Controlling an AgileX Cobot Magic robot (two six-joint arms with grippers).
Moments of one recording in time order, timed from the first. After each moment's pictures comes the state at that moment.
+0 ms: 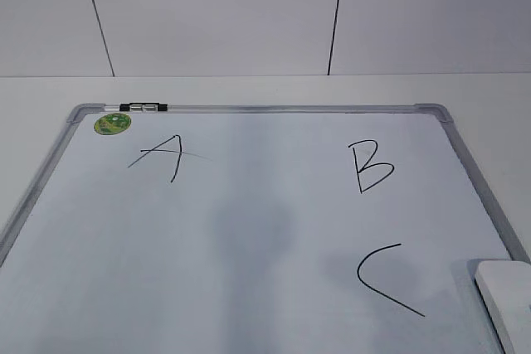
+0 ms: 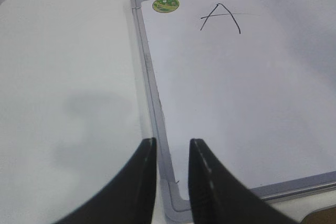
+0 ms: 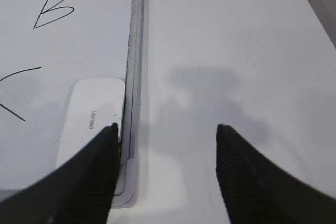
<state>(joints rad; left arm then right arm) 0.00 0.01 -0.53 -0.16 1.12 0.18 0.06 -0.02 -0.49 -0.15 1.15 0.02</state>
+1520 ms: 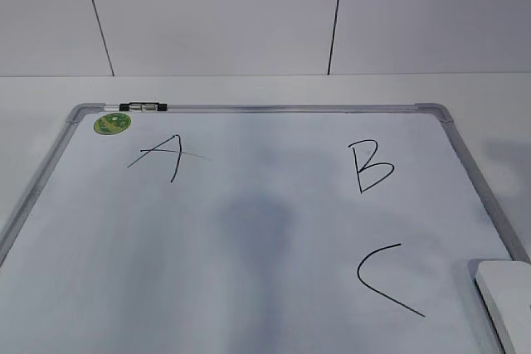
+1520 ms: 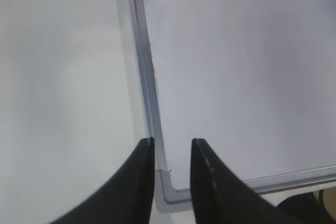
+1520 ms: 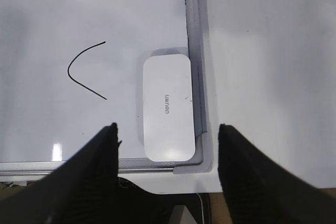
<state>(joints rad) 0.00 0.87 -0.82 -0.16 1.11 0.14 0.06 0.62 -0.86 0.07 1.27 0.12</state>
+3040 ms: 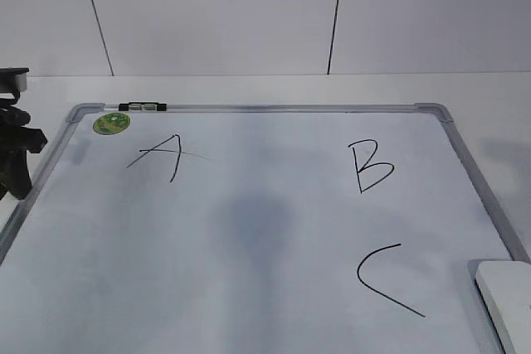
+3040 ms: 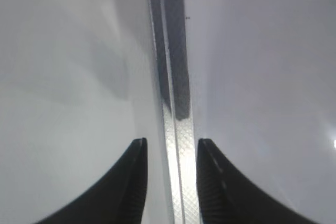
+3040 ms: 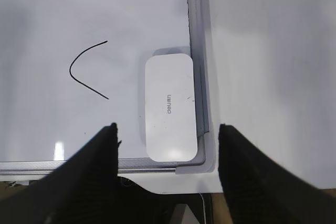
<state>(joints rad) 0.00 1.91 -1.28 -0.14 0.99 0.14 0.06 0.62 -0.86 0.07 1.27 0.12</state>
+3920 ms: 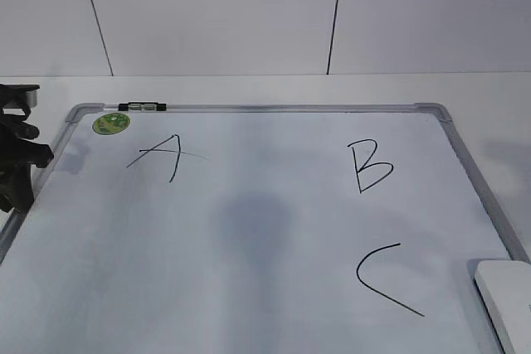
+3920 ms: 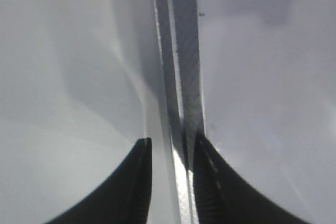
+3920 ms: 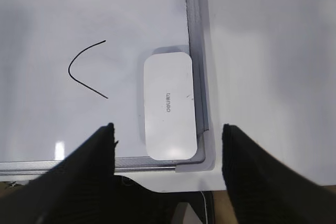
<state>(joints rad) 0.00 1.97 -1.28 -0.11 0.98 0.14 0.06 0.62 -0.86 0.07 1.27 0.12</state>
